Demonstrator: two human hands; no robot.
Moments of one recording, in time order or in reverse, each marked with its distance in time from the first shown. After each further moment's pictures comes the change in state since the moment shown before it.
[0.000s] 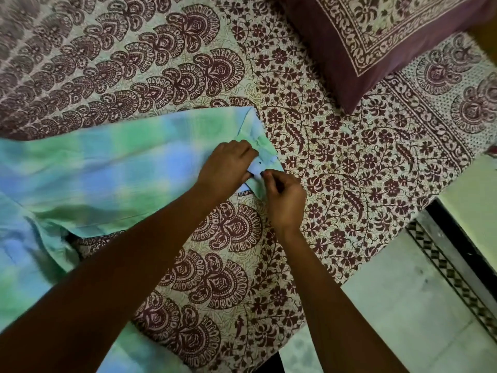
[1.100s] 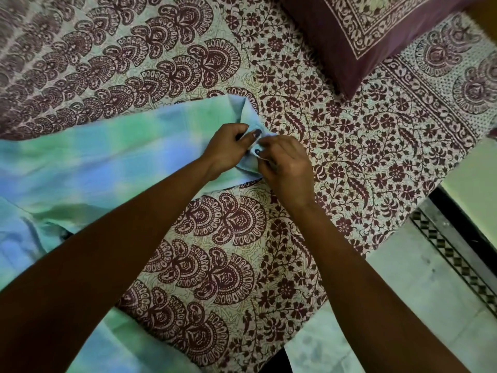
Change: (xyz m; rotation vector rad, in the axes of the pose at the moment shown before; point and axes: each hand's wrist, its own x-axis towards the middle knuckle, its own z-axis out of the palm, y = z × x) left_hand 0.020 0.001 -0.013 -0.978 -0.069 -0.476; right_hand 0.032 0.001 -0.006 -0.317 0.114 -0.841
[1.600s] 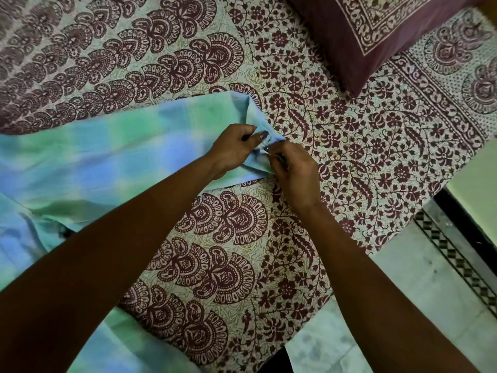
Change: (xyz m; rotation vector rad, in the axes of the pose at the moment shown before) left_hand 0.007 -0.012 0.004 -0.076 -0.065 -0.039; right_hand -0.008 0.004 -0.006 0.196 -0.095 0.204
